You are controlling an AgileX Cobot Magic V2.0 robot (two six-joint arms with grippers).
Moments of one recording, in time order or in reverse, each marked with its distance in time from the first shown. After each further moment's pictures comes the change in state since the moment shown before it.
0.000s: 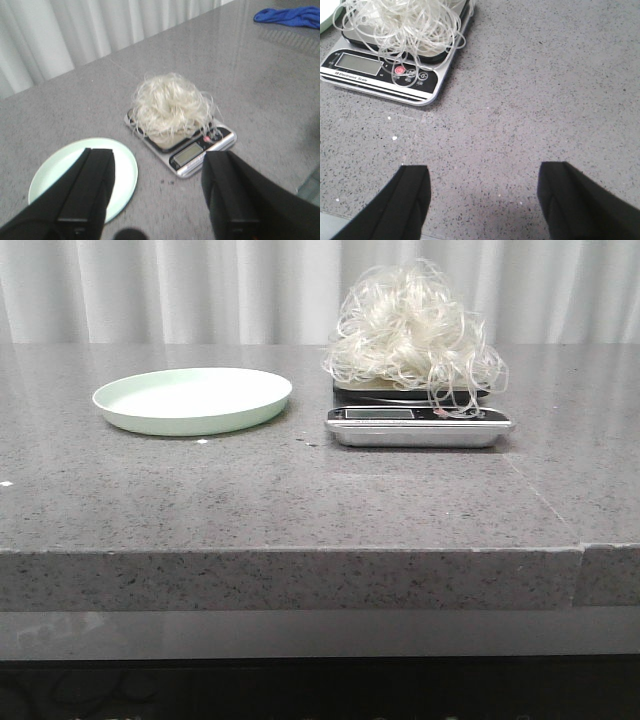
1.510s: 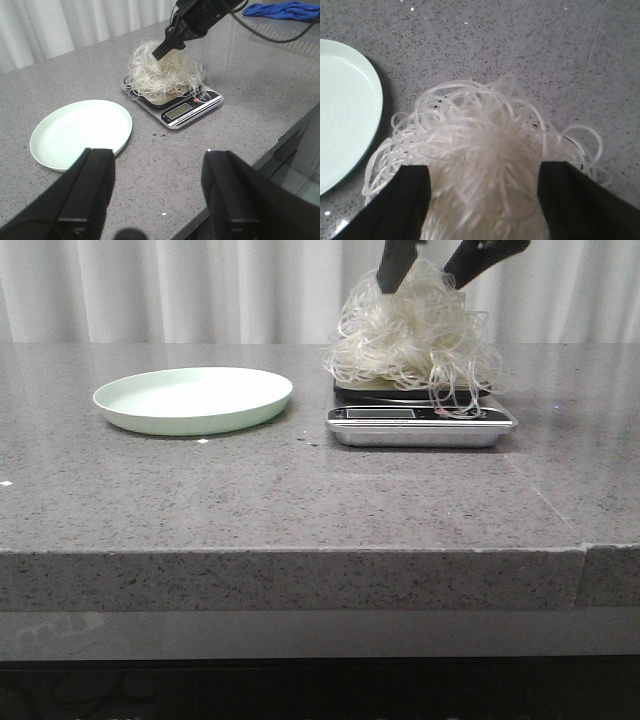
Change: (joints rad) left arm 0.000 -0.386 0.339 -0.024 -0.004 0.001; right arm 0.170 0.974 -0.833 0.042 -0.058 -0.019
